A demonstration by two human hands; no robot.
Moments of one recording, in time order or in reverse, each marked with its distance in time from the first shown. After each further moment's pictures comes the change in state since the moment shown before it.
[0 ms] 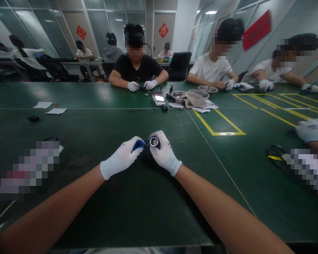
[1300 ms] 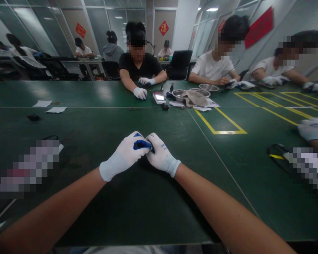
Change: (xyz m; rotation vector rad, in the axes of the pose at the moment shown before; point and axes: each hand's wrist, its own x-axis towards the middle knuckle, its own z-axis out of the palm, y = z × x) left_hand 0.000 0.027 -0.001 -0.134 0.102 0.014; right_hand -0.002 -0.012 0.003 -0.012 -0.262 -0.086
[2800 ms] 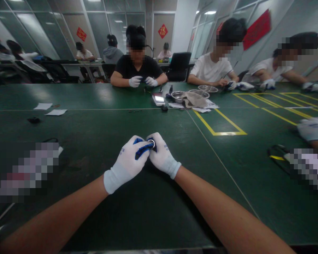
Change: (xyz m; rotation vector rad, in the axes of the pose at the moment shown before) left_hand -0.013 -0.002 0.020 0.098 0.179 0.127; right_hand -0.001 0.001 -0.001 0.057 0.158 0.080
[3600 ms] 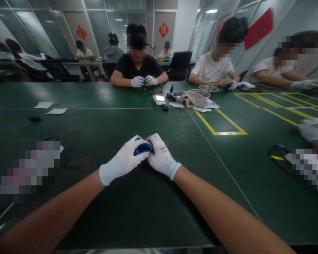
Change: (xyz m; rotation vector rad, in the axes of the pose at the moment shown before) left_hand 0.010 -0.010 -0.018 -0.103 -0.259 -0.093; right_hand -0.004 0.006 0.007 -0.178 -0.049 -0.091
